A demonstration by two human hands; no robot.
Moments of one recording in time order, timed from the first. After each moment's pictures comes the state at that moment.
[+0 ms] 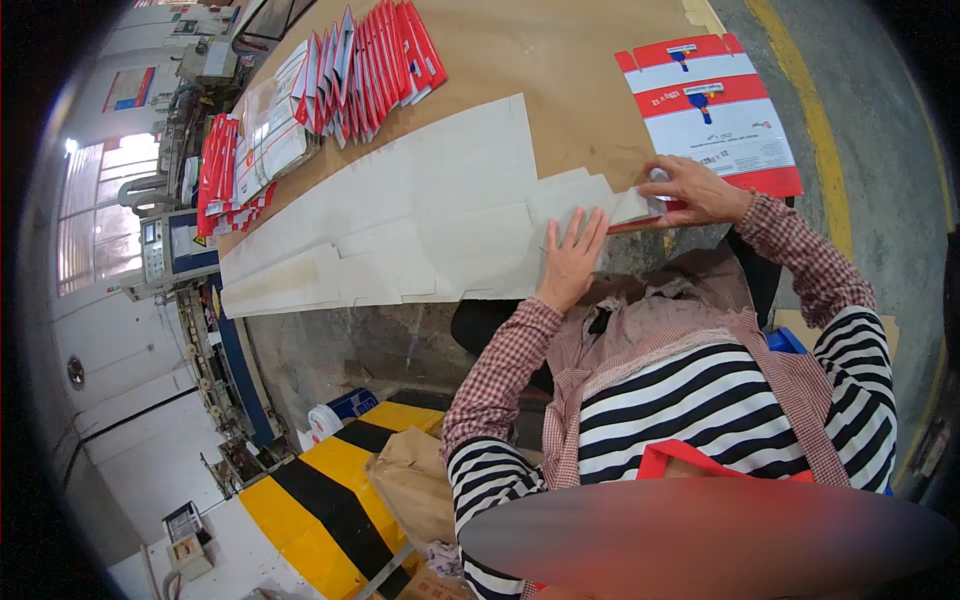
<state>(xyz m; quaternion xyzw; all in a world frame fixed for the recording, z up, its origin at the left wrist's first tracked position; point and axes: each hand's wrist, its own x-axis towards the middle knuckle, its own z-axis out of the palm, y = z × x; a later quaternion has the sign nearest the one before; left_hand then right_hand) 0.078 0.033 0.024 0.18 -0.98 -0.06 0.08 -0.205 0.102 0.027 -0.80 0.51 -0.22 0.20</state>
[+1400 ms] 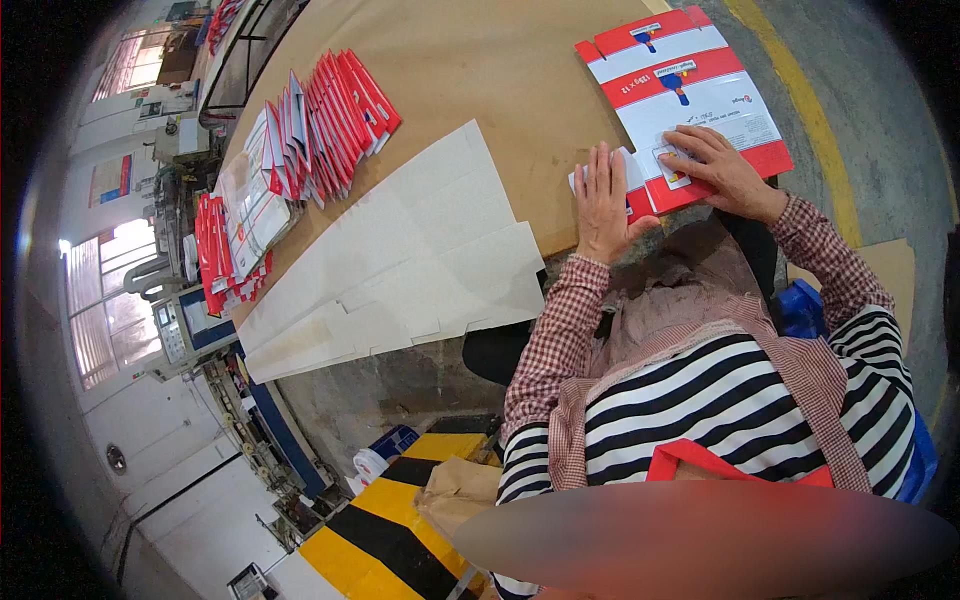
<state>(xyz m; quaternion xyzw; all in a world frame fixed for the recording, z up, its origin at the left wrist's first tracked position) -0.026 0.015 -0.007 0.16 -0.96 -0.18 0.15 -0.230 0.162 0.027 -0.71 0.67 -0.21 0.12</state>
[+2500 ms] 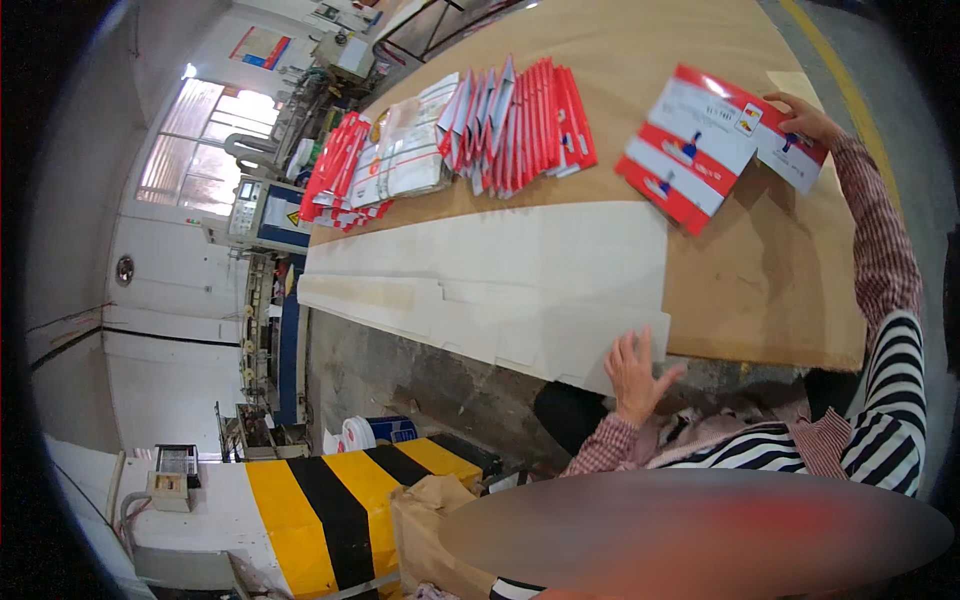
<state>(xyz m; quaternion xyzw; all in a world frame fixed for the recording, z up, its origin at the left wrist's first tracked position) 0.118 0.026 0.027 0.50 -0.85 -0.12 0.12 -0.413 -0.145 0.048 -0.51 0.58 -0.41 0.48</state>
